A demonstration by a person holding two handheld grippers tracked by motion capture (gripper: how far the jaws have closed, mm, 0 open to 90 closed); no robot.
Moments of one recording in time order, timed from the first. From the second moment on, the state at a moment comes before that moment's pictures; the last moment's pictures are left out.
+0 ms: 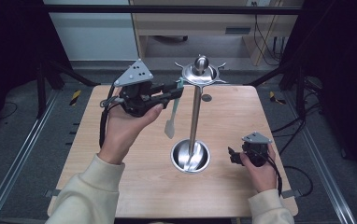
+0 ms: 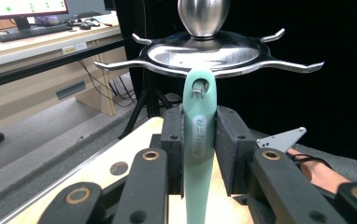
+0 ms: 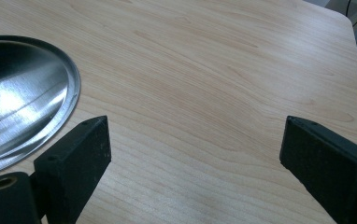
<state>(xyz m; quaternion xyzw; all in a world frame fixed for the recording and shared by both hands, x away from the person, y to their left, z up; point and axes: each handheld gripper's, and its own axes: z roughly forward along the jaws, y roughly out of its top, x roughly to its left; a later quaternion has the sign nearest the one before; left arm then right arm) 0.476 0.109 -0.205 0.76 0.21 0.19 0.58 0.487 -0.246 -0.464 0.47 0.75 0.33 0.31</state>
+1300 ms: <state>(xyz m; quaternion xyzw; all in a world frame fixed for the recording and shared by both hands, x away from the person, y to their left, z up) 0.470 0.118 -0.202 0.76 0.21 0.21 0.57 0.487 -0.246 -0.465 0.48 0.75 0.33 0.30</state>
